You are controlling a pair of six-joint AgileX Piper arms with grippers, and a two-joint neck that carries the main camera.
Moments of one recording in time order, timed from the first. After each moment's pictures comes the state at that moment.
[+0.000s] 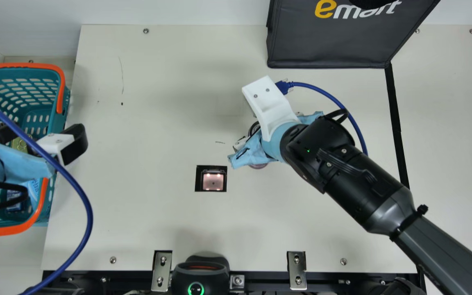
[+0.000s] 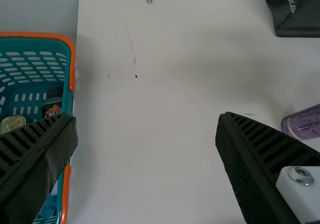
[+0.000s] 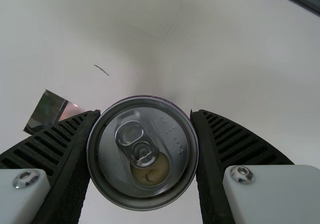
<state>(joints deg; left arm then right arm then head) -3.2 53.0 -63.8 -8.2 63.3 2.0 38.9 86.0 -69.1 -8.2 49.0 15.3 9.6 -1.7</state>
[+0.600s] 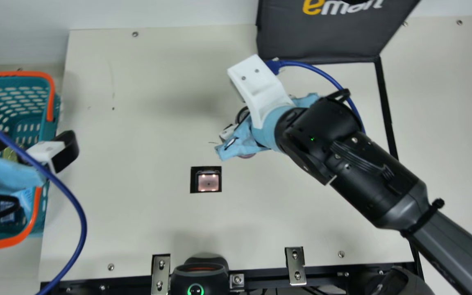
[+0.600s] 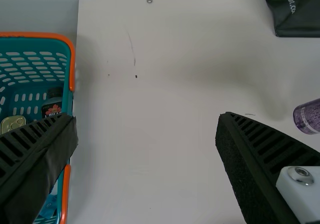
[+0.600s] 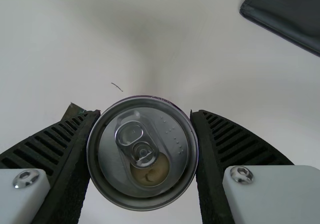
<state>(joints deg) -3.2 53.0 -63.8 -8.2 63.3 2.0 39.5 84.4 -77.8 -7.5 56.2 14.2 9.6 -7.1</state>
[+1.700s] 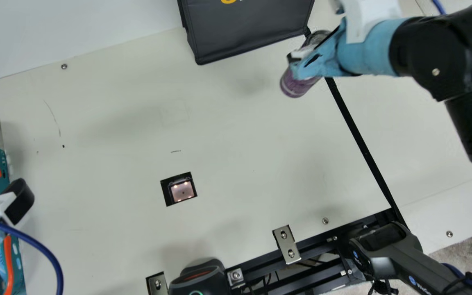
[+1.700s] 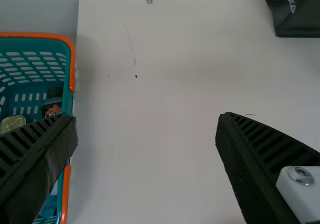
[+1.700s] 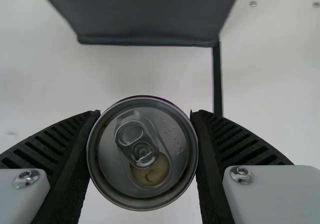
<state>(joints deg) -3.2 53.0 -63.8 -8.2 63.3 2.0 -1.5 70.5 -80.6 2.0 65.0 -2.2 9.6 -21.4</state>
